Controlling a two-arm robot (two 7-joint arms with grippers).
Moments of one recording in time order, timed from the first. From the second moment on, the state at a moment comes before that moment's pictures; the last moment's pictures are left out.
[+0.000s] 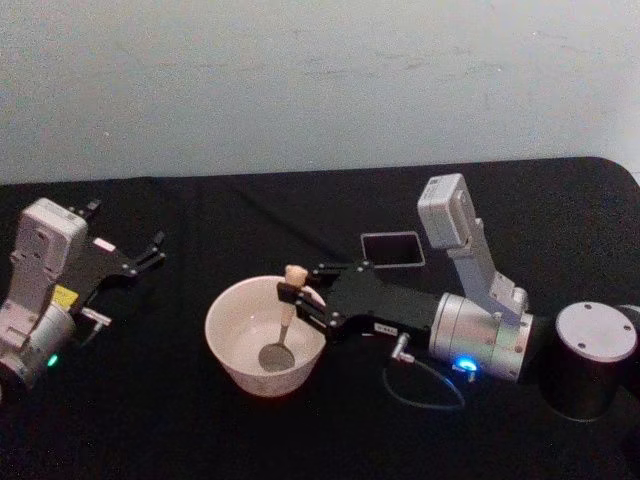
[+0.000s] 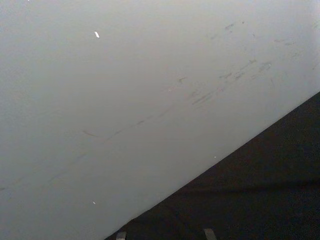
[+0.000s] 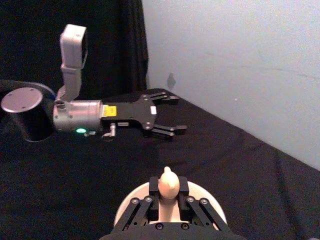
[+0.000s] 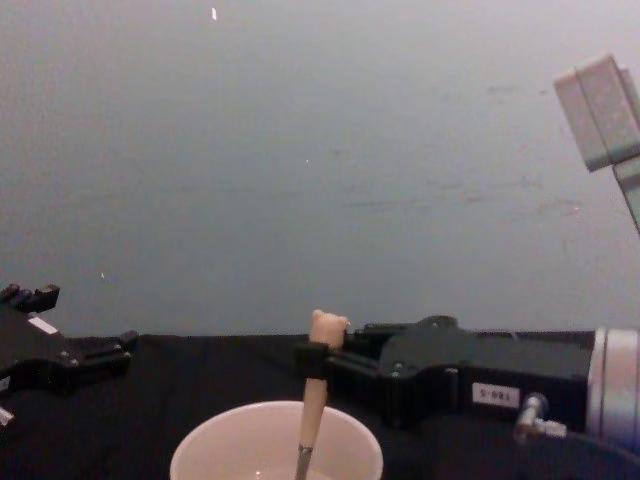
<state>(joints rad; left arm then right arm) -0.20 0.60 0.45 -1.41 -0.25 -0.12 0.03 0.31 0.44 -0.58 -1.51 0.48 0.08 0.61</state>
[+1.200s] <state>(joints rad) -0.20 0.60 0.45 -1.41 -0.25 -0.12 0.03 0.41 0.33 -0.61 -1.39 0.43 0.08 0.54</state>
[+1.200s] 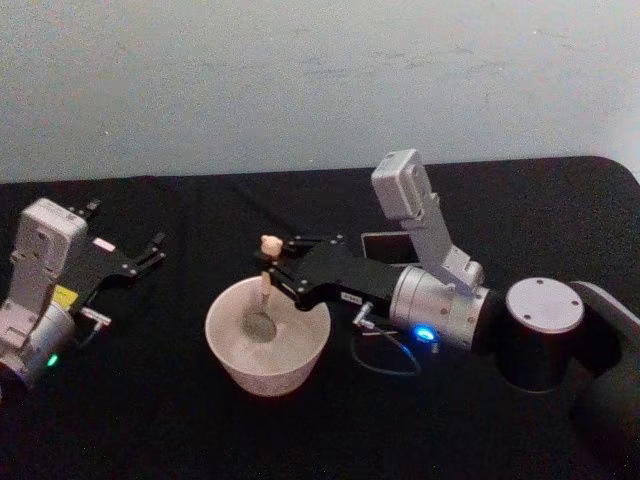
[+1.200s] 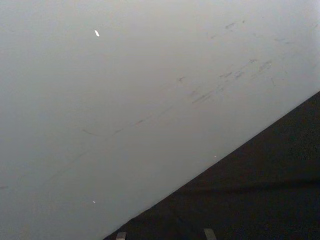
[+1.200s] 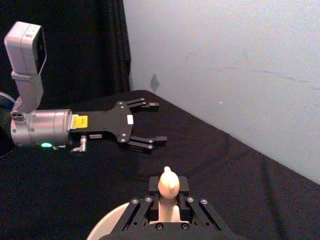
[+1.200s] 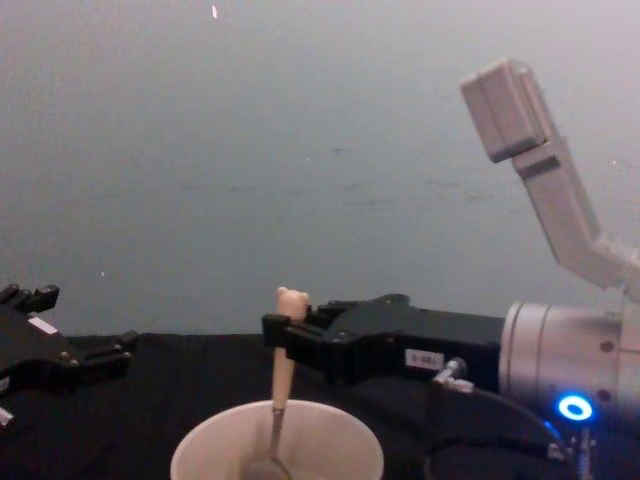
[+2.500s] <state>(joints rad) -0.20 0.60 0.45 -1.41 -0.25 -0.12 0.03 0.31 0.47 -0.60 -1.58 0.54 0.13 0.59</state>
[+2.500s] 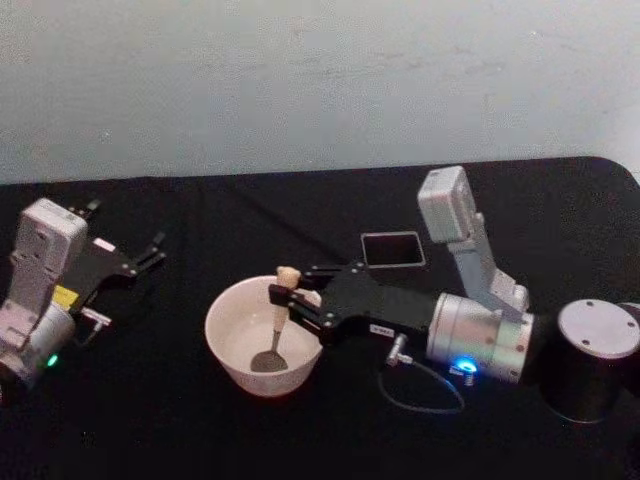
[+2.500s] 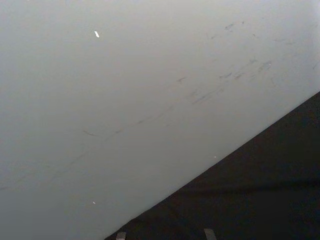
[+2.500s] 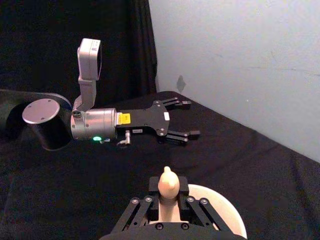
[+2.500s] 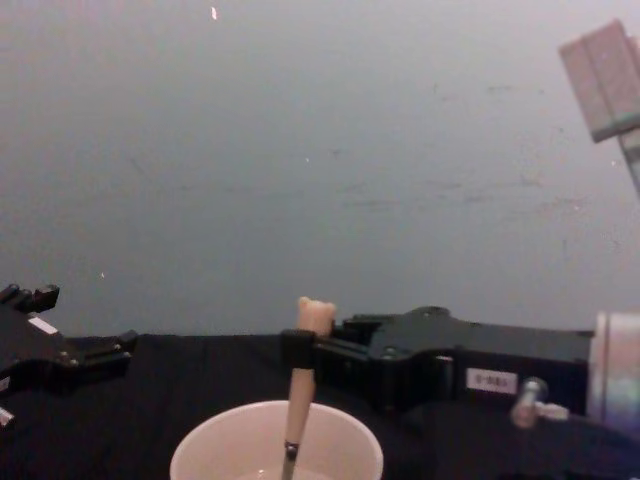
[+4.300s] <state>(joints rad) -0.20 0.60 0.45 -1.41 -0.25 -0.12 0.03 0.31 0.48 -0.57 -1.58 0.53 0.13 0.57</state>
